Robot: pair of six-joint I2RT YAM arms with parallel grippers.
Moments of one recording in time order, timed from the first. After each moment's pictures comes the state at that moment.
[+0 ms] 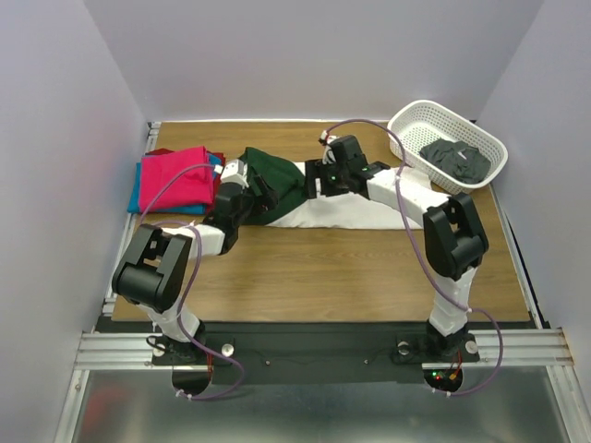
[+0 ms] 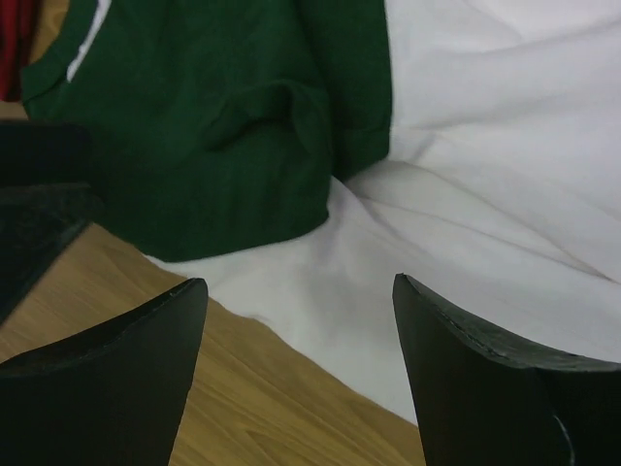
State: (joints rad) left arm -0.36 1.62 0.68 0.61 0.01 -0.59; right arm 0.50 1.91 1.45 -0.29 -0.16 0.32
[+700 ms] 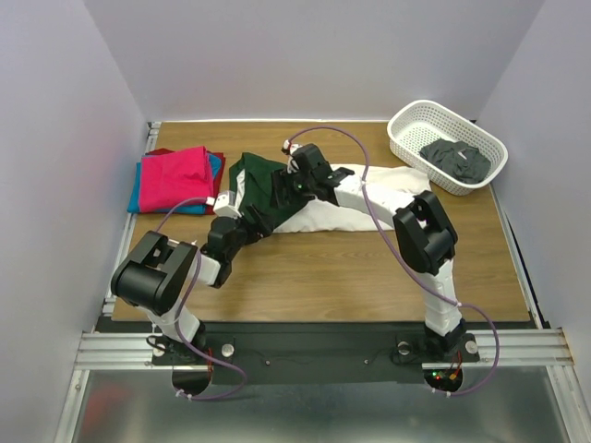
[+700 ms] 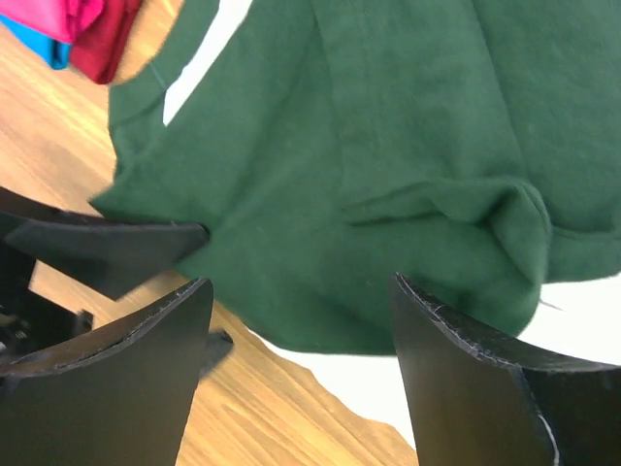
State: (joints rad) left arm -0.38 1.61 0.32 1.00 0.01 -0.69; right arm 0.68 2.10 1.64 -0.25 -0.20 0.37
